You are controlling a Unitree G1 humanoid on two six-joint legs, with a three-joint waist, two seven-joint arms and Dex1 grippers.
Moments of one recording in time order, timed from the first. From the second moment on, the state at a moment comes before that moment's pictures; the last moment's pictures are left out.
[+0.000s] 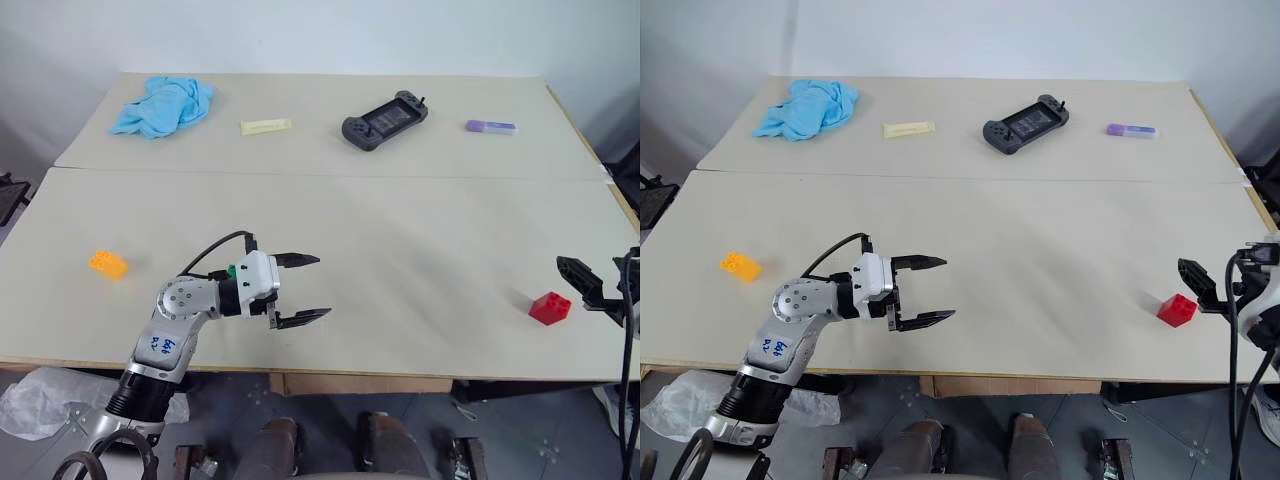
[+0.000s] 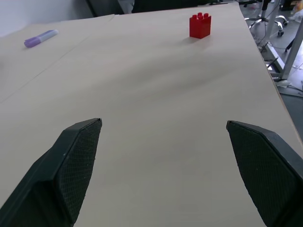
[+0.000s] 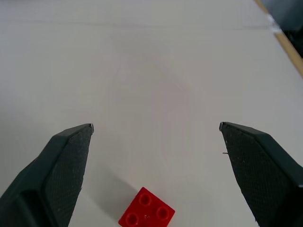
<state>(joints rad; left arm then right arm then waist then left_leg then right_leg) -0.33 0.48 -0.14 -0.06 -0.27 0.01 -0.98 0.04 -0.79 -0.76 -0.48 0.87 1.13 0.09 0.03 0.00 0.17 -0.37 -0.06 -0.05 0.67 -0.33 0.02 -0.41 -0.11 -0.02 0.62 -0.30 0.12</state>
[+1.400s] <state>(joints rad) -0.26 0.54 -0.12 -0.12 -0.26 0.02 -0.95 -0.24 -0.93 -0.04 -0.34 0.51 0.69 0.86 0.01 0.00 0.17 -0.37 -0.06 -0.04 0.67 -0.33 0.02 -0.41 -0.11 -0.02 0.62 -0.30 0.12</state>
